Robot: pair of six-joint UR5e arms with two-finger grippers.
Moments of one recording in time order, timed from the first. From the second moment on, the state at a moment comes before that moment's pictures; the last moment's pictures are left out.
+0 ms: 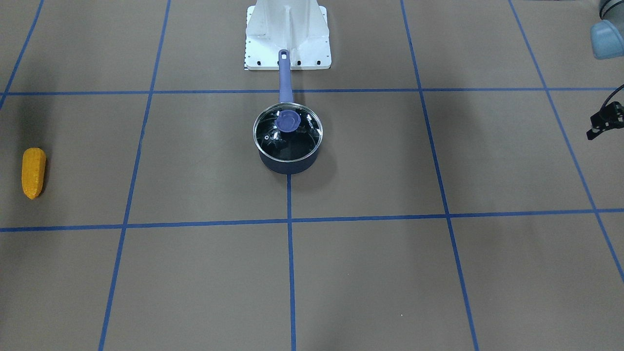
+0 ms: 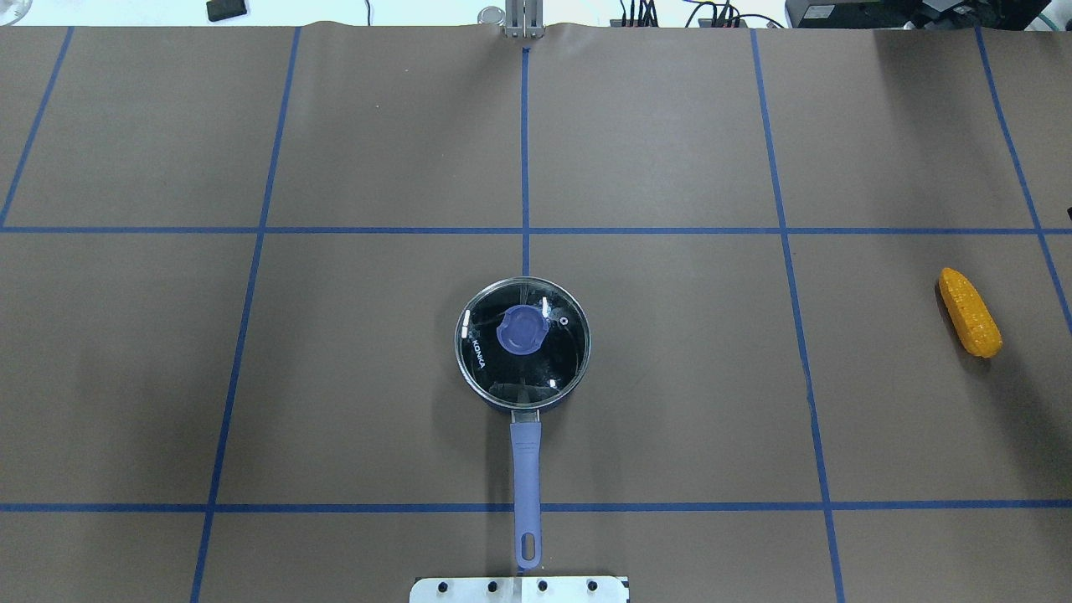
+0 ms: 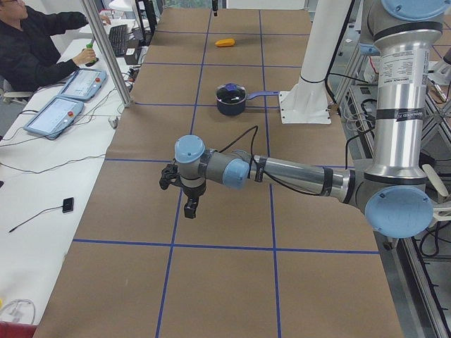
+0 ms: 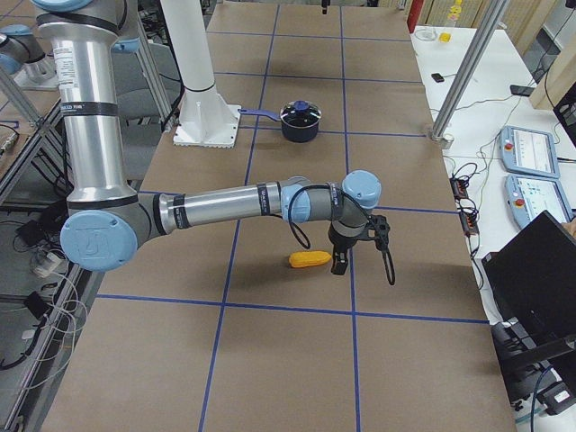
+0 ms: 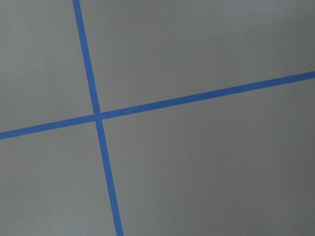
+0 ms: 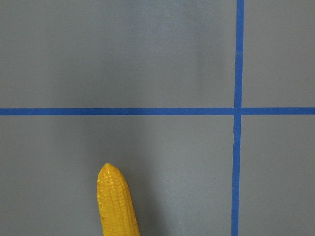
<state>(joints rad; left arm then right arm) -1.36 -1.54 -1.74 -1.70 -2.31 -0.15 1.41 -1.49 1.67 -1.65 2.36 0.19</state>
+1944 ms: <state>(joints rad) -0.91 -2.18 -1.87 -1.27 -2.19 -0.89 1.23 -1.48 1.66 -1.48 2.30 0.20</state>
